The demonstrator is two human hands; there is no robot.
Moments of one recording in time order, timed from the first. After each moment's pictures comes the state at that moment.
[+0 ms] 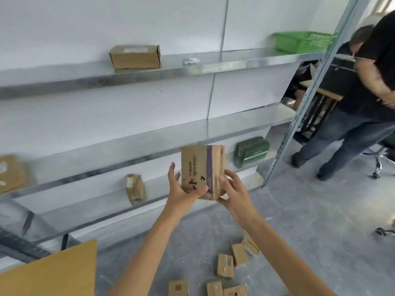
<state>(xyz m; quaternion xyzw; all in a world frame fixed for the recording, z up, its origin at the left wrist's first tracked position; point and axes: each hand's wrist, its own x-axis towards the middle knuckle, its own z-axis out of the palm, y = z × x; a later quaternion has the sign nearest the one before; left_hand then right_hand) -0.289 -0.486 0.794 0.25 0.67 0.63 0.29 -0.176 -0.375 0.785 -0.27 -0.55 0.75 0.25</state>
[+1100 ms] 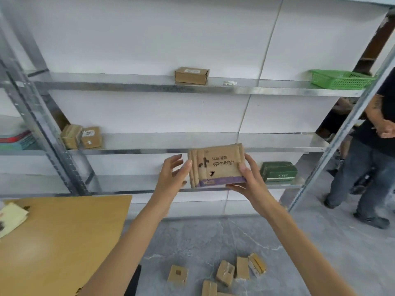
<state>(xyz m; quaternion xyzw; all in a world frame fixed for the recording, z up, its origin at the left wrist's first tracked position) -0.151 -0.608 0.892 0.17 0.68 0.70 0.15 -0.064 -0.401 0.872 -0.13 -0.66 0.72 0.15</state>
